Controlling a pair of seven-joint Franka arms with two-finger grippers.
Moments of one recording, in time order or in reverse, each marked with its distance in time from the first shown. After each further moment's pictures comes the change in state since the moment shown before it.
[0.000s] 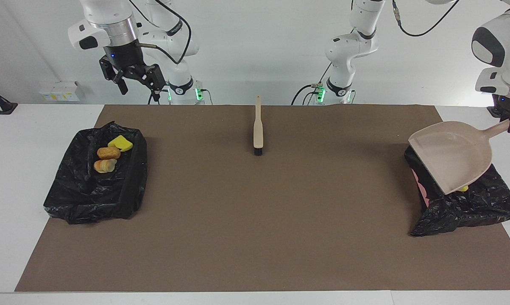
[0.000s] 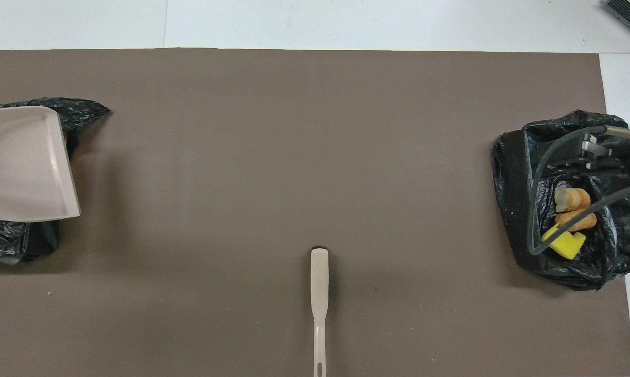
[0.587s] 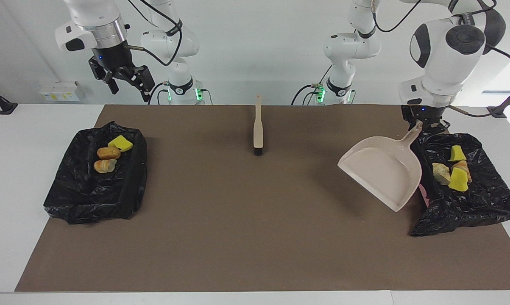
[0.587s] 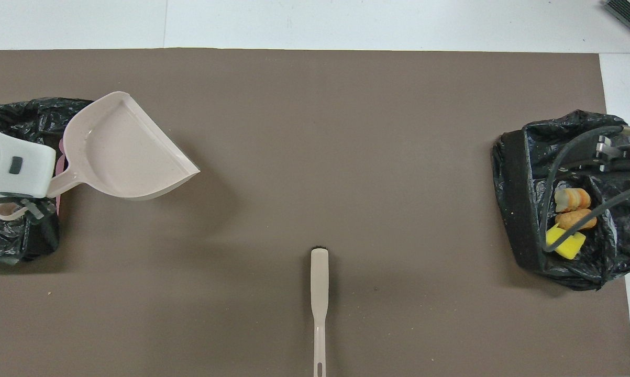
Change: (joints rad) left arm -0.276 -0.109 -0.009 -0.179 -0.209 -0.046 -0.696; right arm -0.031 0.000 0.000 0.000 0.000 -0.029 -0.001
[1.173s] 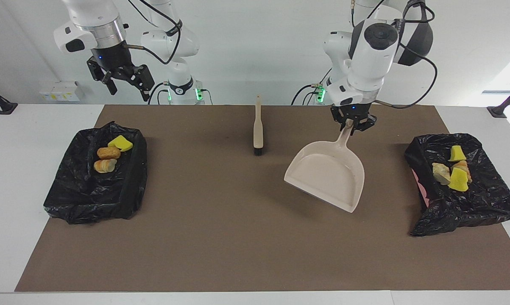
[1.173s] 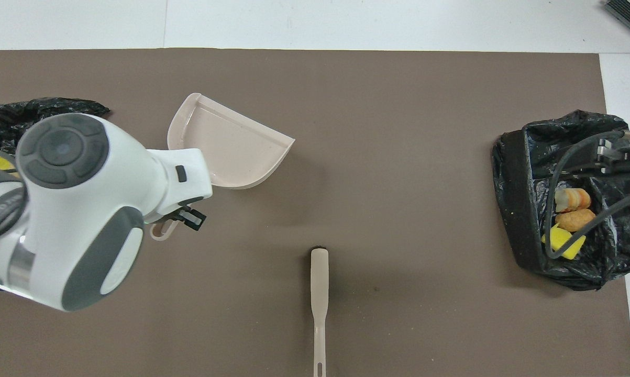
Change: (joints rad) left arm -0.320 0.037 -0.003 -0.035 -0.149 0.104 -0.643; right arm -0.001 0.000 0.000 0.000 0.000 0.000 -0.061
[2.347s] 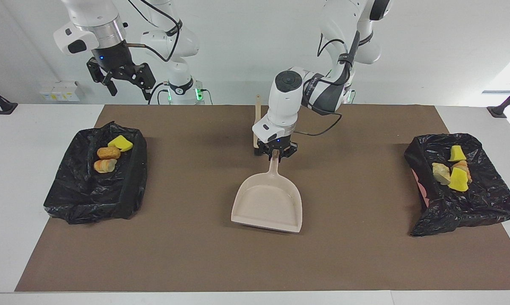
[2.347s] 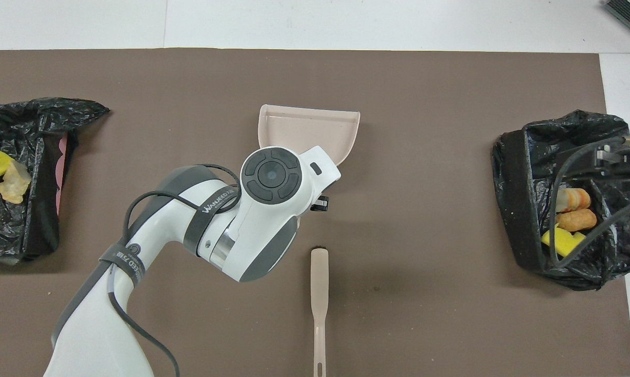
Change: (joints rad) left arm -0.231 0.317 0.002 0.112 -0.073 0.317 -0.545; right arm 0.000 0.000 -0.003 0.000 0.016 0.000 -0.080
